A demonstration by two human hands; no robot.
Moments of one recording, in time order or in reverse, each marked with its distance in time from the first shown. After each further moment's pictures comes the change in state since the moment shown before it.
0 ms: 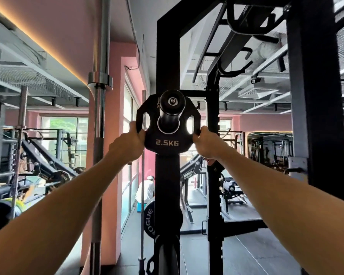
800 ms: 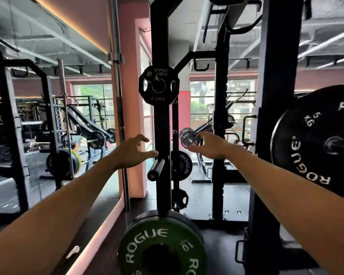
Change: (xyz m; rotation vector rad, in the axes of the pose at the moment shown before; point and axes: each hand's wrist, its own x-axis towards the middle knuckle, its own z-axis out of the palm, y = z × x) left_hand -0.307 0.127 -0.110 -0.088 -0.442 -0.148; right_hand -0.275 0.083 -0.105 0.008 -0.432 -0.167
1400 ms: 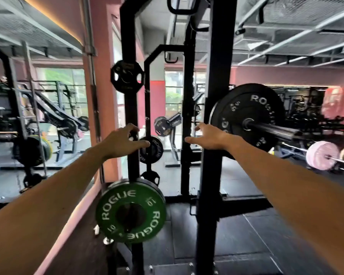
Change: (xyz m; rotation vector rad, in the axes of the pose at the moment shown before) left_hand -0.182 0.146 0.007 -0.049 -0.022 0.056; right_hand -0.248 0.028 -0.089 -0.072 -0.018 0.179
